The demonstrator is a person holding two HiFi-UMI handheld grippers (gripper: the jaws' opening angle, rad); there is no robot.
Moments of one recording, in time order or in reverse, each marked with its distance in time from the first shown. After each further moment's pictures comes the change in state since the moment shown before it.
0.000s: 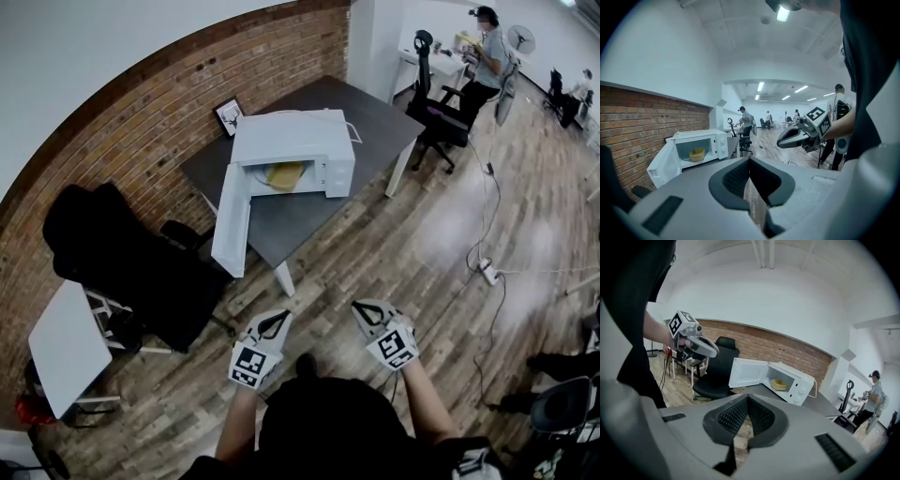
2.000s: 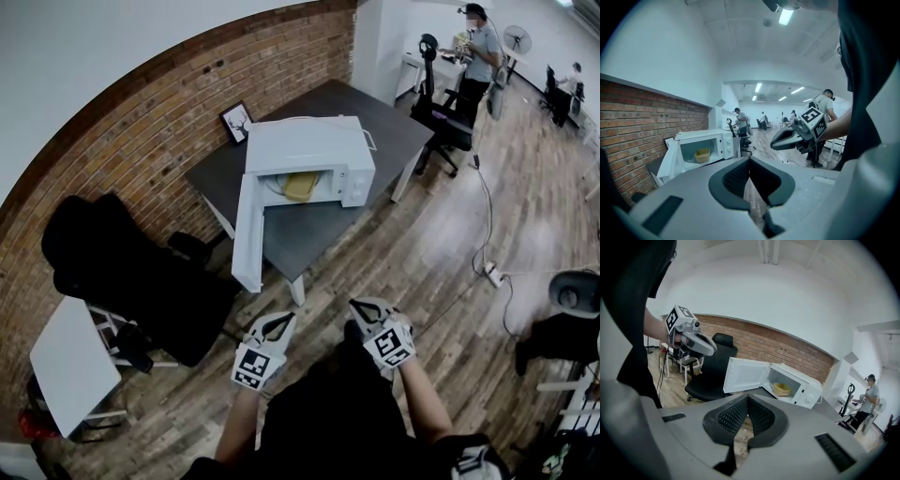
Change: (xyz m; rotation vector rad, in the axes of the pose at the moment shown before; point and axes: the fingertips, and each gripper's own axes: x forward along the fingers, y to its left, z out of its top) left arm -0.007 0.079 -0.018 0.004 -0.002 -0.052; right arm 0.094 0.008 0.032 -0.024 0.010 -0.032
